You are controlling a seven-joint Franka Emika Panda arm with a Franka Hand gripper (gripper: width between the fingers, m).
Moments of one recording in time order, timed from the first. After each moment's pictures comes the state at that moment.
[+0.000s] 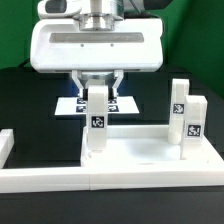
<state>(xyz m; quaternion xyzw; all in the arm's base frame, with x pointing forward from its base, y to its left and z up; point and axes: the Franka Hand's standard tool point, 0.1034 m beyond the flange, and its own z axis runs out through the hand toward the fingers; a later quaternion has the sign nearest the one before) 0.625 -0.052 0.127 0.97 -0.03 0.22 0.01</state>
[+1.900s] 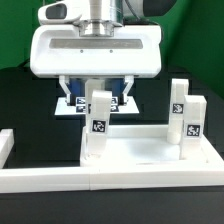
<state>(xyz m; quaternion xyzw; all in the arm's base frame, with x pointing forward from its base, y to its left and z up) 0.624 -0.055 0.119 0.97 -0.03 0.23 0.02</state>
